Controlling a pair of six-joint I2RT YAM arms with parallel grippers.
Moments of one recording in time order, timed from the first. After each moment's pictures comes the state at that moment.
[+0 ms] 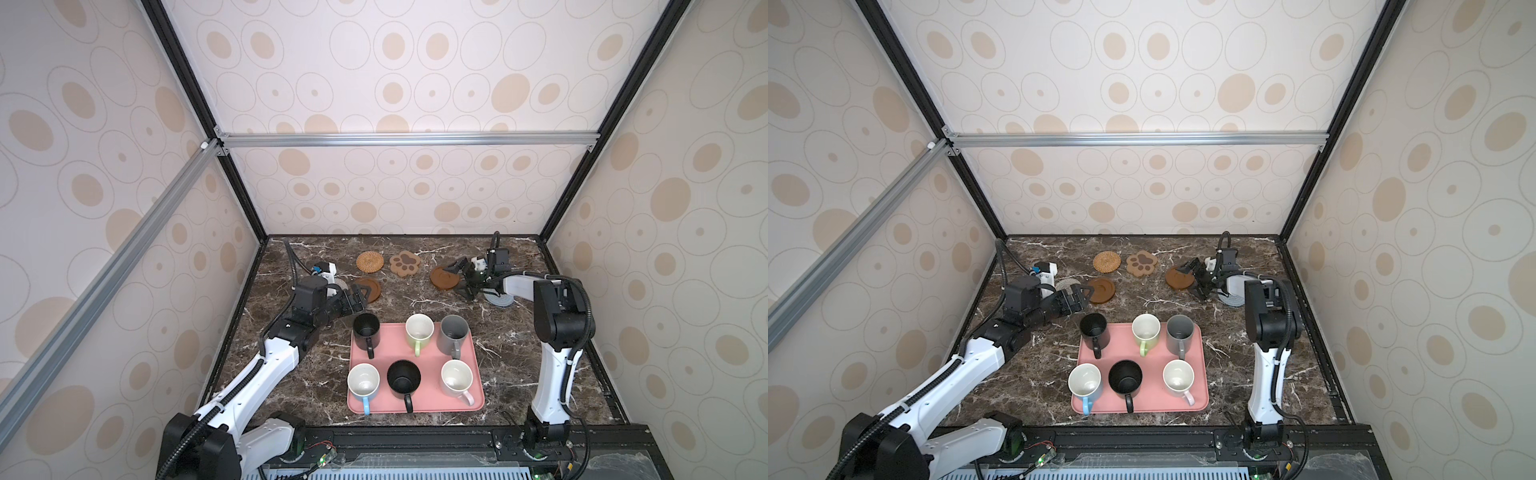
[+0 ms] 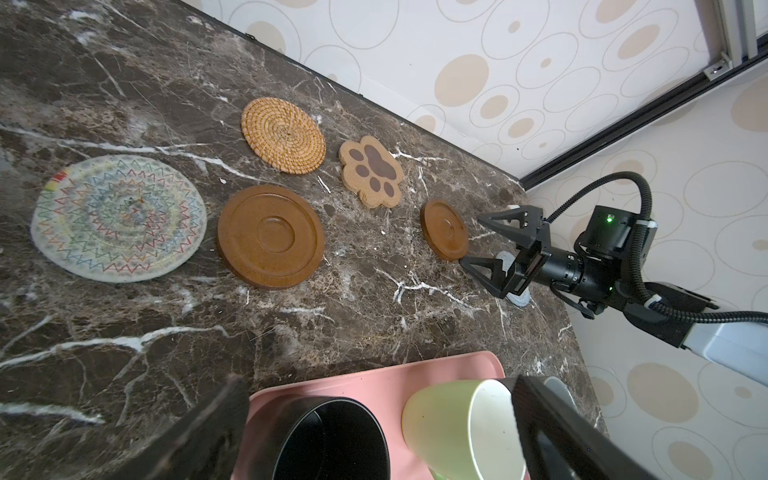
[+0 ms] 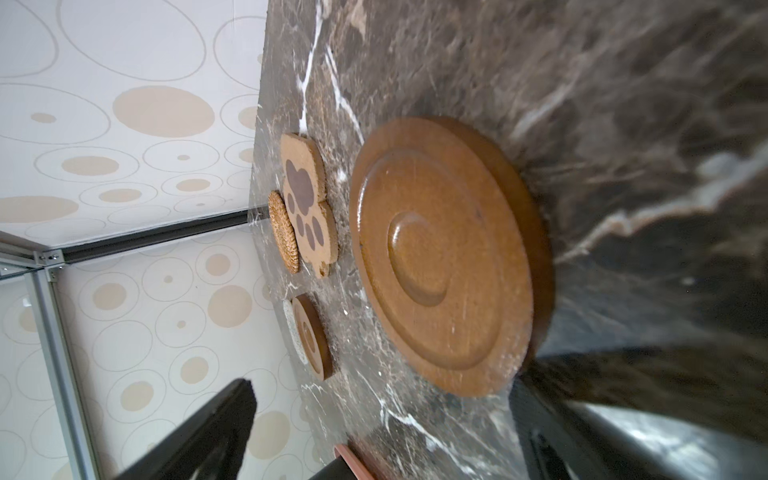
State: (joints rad) left arm -0.32 1.11 0.75 -0.14 0.20 -0.62; right arm 0.09 2.12 1.32 0.00 -0.72 0.99
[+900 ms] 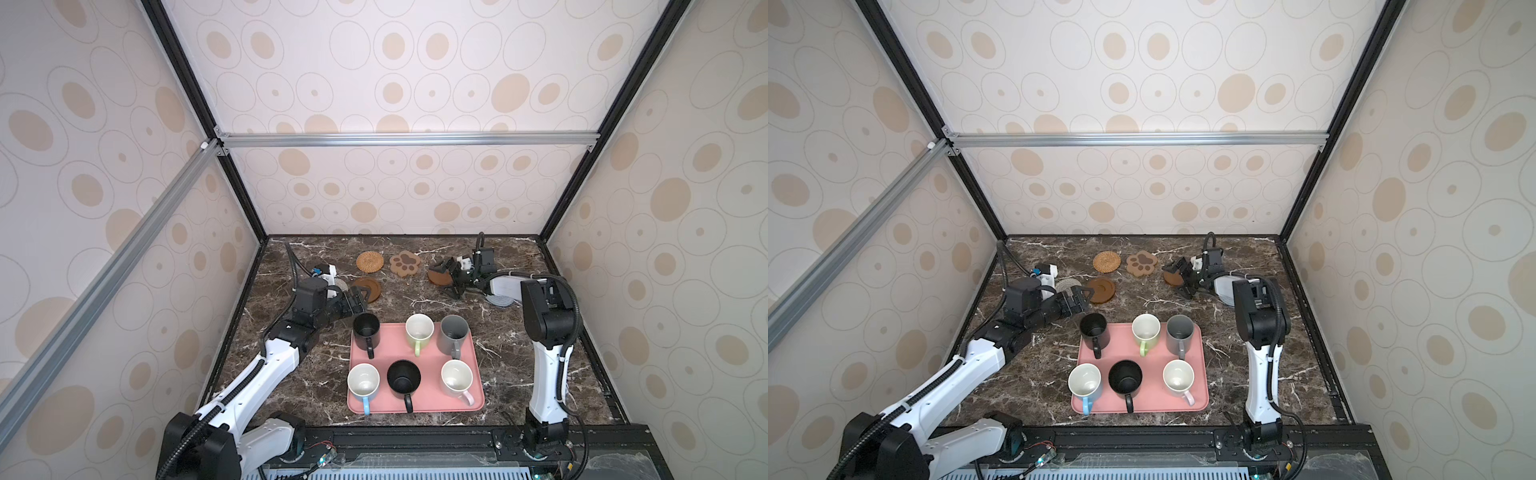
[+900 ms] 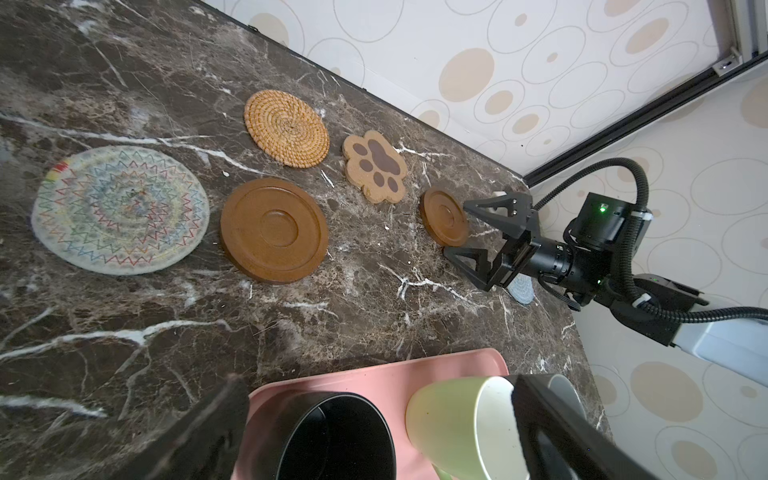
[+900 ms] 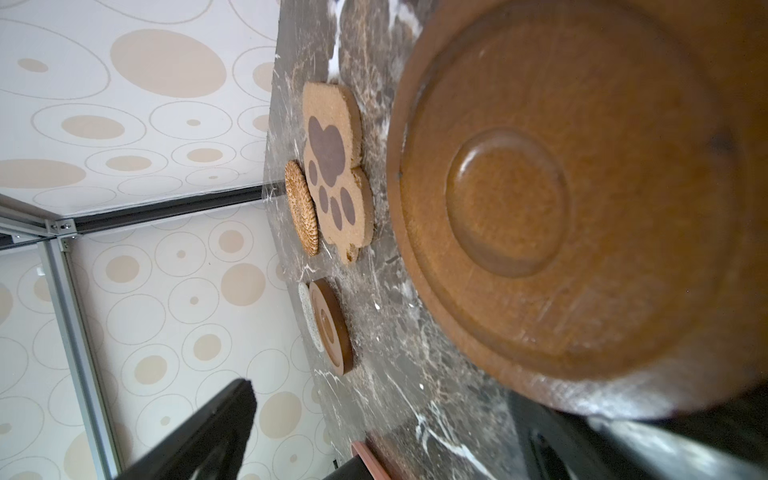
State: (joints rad) left arm -0.32 1.10 0.73 -0.13 0.20 -0.62; right arm 0.17 2.17 1.37 0.07 -0.74 1.05
